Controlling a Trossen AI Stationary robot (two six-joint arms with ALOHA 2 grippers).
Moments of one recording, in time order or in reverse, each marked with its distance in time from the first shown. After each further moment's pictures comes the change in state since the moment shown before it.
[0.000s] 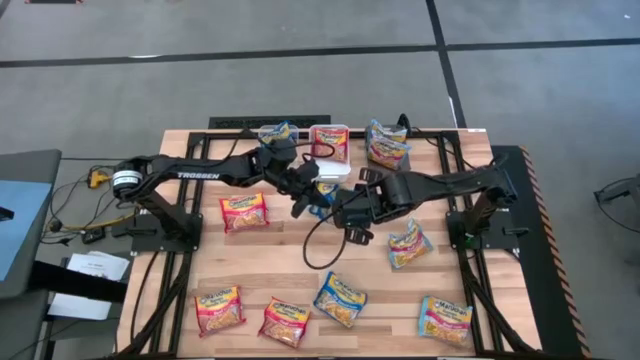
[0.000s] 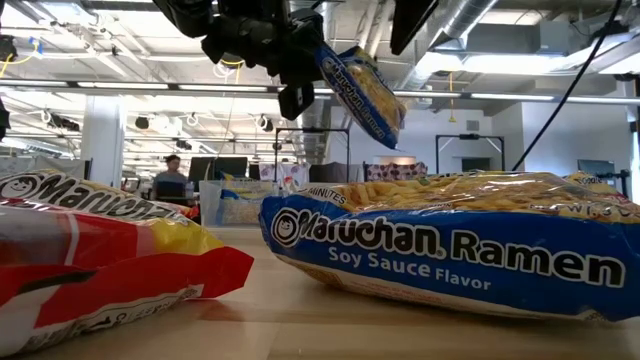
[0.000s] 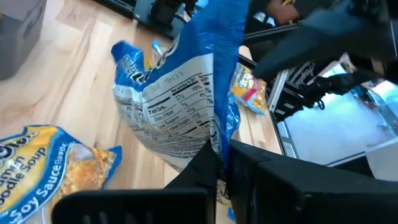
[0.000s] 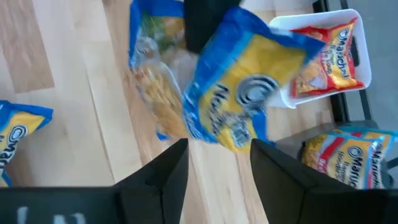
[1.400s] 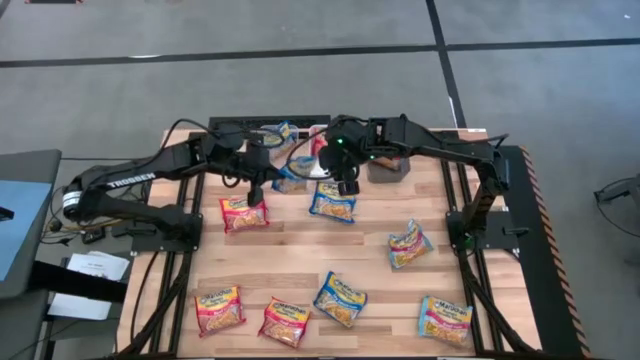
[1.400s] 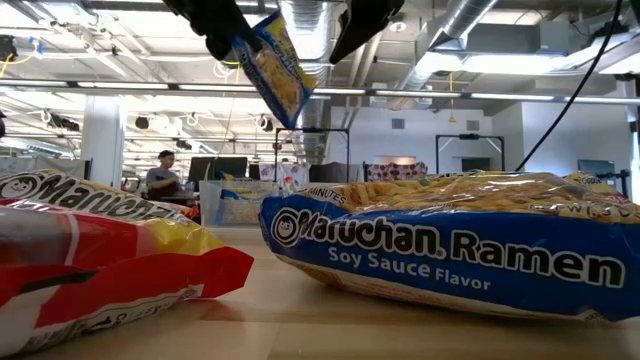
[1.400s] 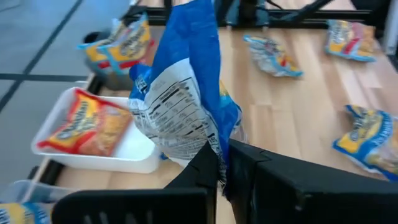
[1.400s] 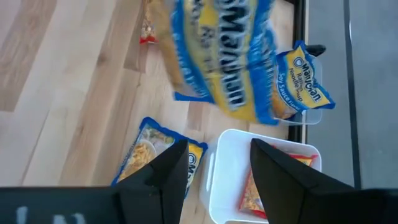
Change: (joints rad) left arm 0.071 -0.468 0.001 -0.577 -0.402 0.531; right arm -0.372 0.000 0.033 0.368 -0.373 -0.762
